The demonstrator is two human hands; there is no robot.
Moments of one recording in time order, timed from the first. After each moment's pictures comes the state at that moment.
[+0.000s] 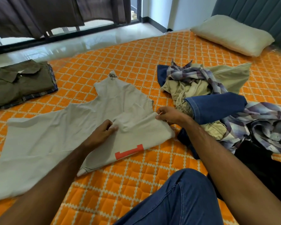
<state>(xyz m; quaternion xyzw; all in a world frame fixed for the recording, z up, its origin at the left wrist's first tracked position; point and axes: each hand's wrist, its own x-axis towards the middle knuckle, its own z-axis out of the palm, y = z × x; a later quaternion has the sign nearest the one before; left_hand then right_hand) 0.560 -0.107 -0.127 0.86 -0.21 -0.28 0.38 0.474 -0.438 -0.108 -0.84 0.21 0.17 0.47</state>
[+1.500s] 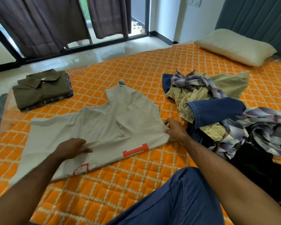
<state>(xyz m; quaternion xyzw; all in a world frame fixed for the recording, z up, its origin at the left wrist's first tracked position) 0.577 0.036 -0.120 0.94 -0.26 -0.21 0.04 0.432 -0.415 -0.144 -0.92 0.24 0.07 0.31</state>
